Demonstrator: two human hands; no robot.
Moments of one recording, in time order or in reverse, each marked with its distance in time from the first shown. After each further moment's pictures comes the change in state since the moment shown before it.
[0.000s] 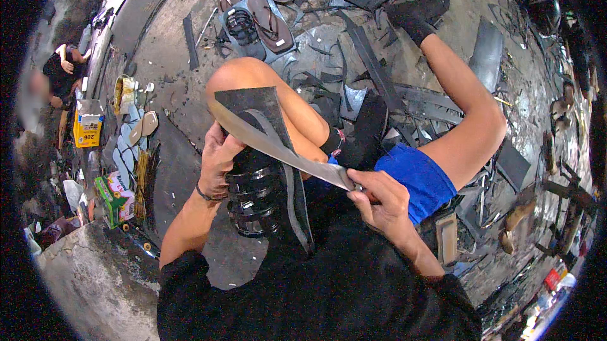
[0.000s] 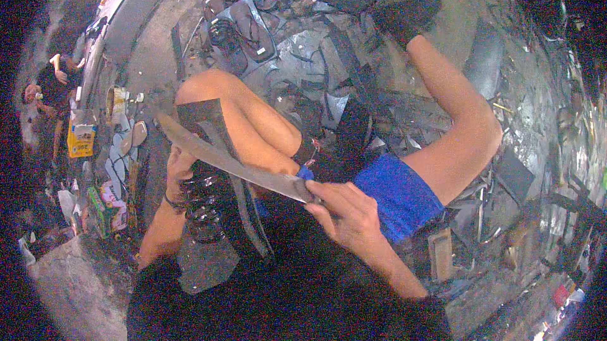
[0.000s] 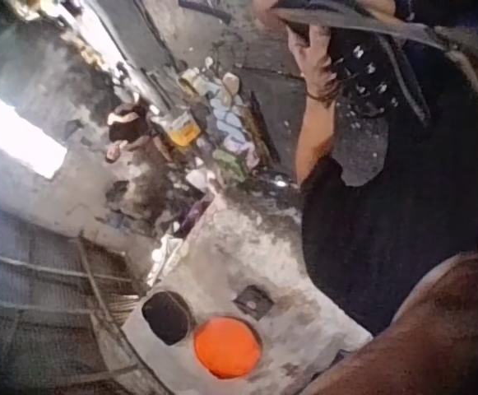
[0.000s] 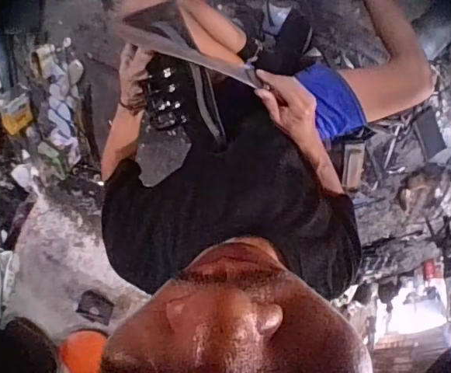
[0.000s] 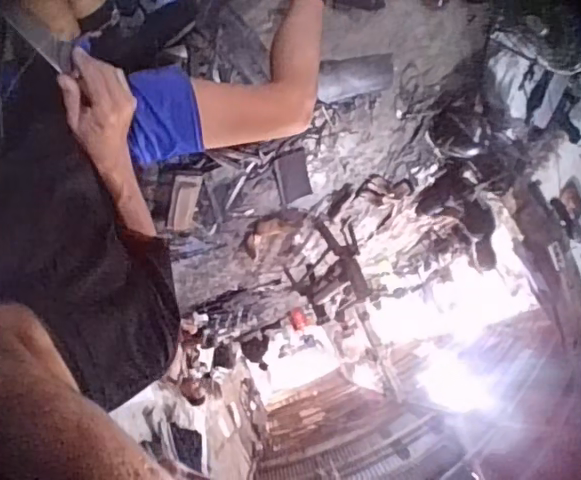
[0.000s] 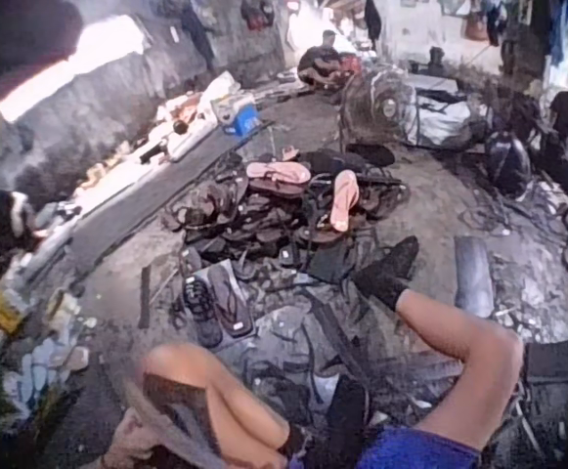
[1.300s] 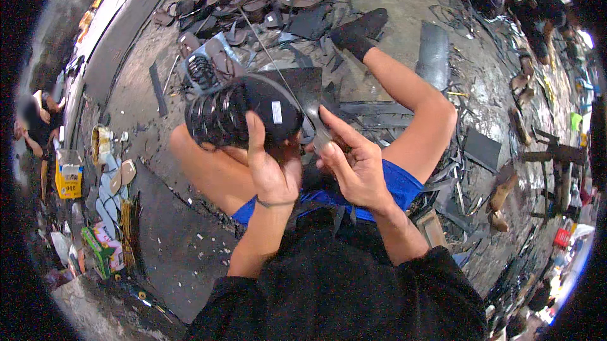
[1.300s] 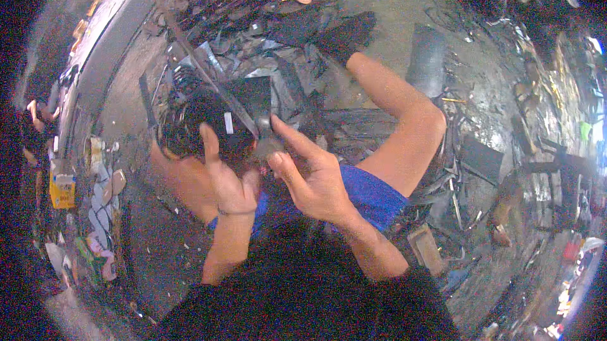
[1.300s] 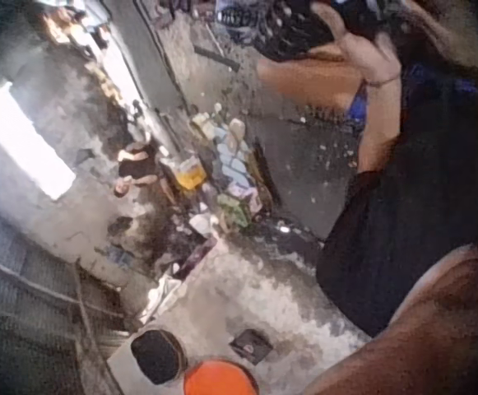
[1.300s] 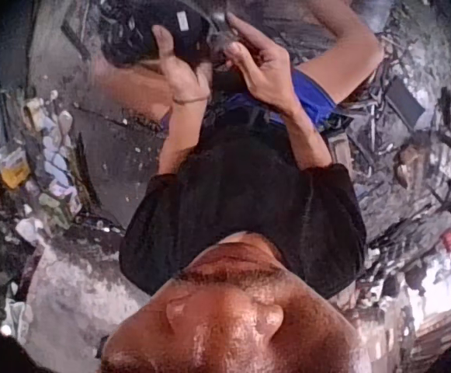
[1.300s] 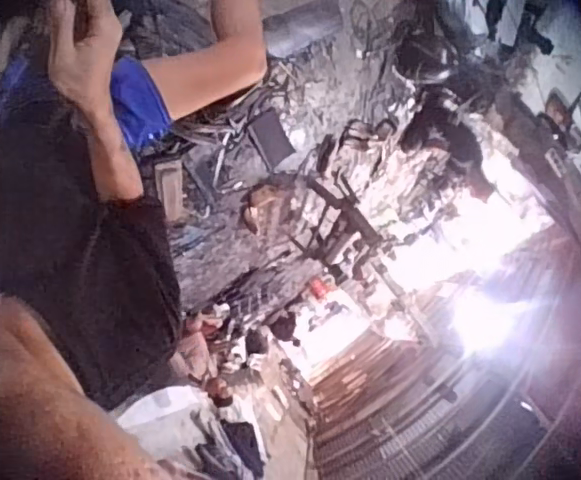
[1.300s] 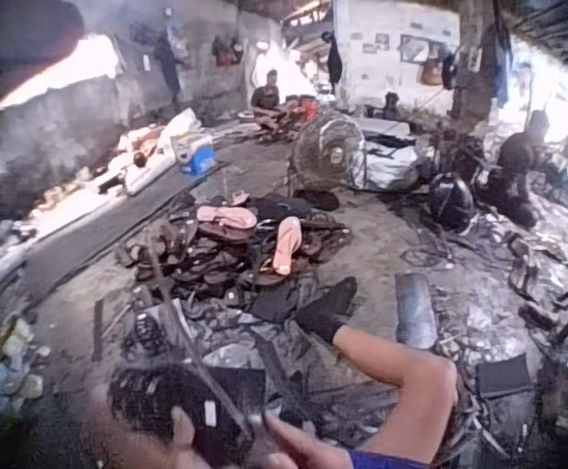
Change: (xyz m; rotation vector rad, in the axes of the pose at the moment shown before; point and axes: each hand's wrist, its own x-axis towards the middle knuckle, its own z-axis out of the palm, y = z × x) left_hand 0.049 -0.050 0.141 -0.712 0.107 0.054; right_hand 0.069 -0.015 -0.017 0.577 0.177 0.231
